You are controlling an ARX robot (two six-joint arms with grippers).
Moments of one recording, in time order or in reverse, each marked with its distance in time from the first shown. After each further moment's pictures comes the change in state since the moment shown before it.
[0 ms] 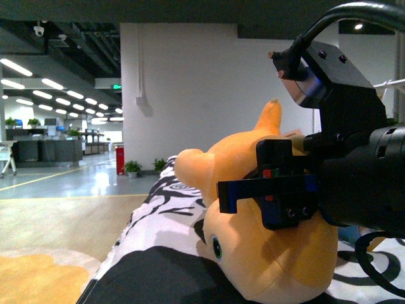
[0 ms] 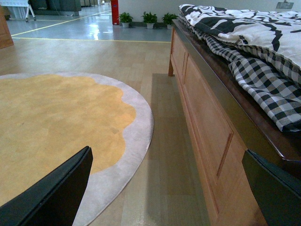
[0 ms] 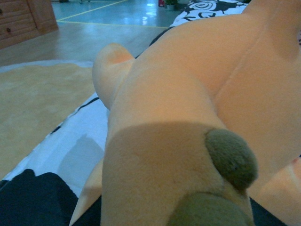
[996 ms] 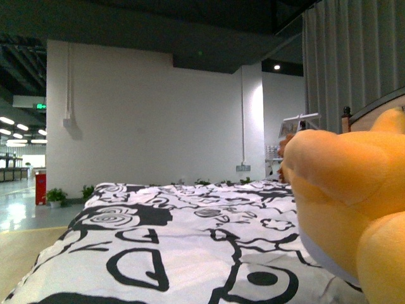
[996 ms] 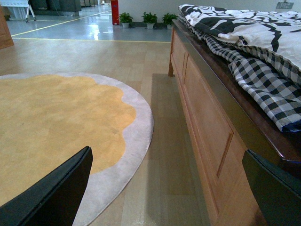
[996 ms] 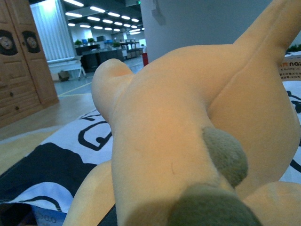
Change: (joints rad) left arm 0.000 0.000 0.000 0.000 0.000 0.000; right arm -0.765 -0.993 -0.573 -0.075 -0.624 0.242
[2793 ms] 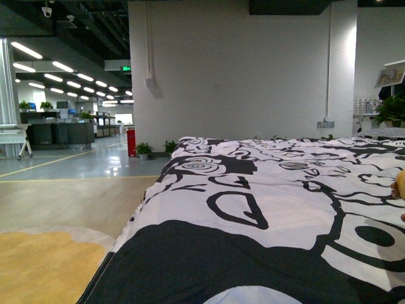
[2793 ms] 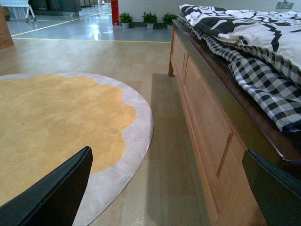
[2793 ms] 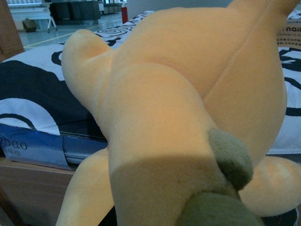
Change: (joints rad) left arm 0.000 0.000 0.000 0.000 0.000 0.000; right arm 0.391 -0.233 -0.135 -0.358 0.445 -0.250
